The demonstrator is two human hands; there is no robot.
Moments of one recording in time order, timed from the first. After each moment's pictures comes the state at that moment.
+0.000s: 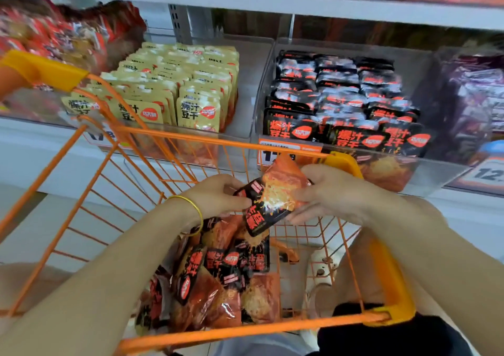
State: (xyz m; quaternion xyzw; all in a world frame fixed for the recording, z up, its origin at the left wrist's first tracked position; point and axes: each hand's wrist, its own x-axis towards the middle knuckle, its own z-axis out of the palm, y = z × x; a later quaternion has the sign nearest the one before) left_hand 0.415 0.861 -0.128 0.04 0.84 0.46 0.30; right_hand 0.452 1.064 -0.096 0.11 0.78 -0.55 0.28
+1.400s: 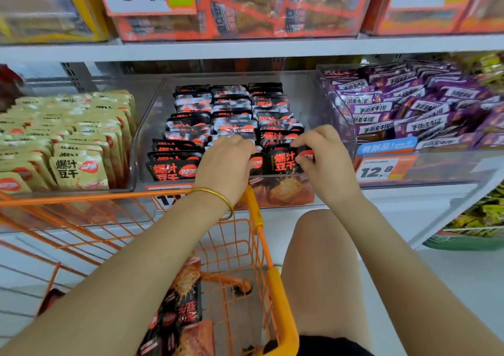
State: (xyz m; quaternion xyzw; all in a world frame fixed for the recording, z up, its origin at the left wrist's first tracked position) left_hand 0.388 1.053 -0.082 0.33 0.92 0.15 -0.11; right_hand 0.449 1.218 -0.104 0.07 0.92 -0.25 -0.29
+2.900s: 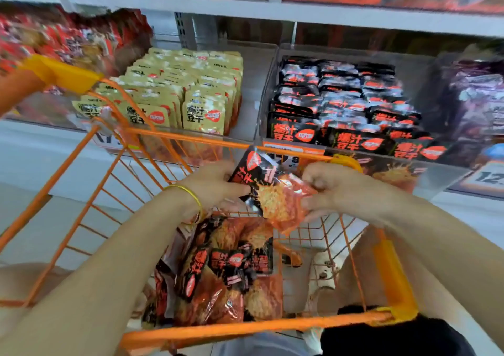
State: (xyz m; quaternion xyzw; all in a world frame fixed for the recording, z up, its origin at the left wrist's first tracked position) left_hand 0.408 0.857 -0.109 0.07 0.82 0.50 0.26; right_hand 0.463 1.078 -0.085 -0.05 0.84 -0.49 0.21
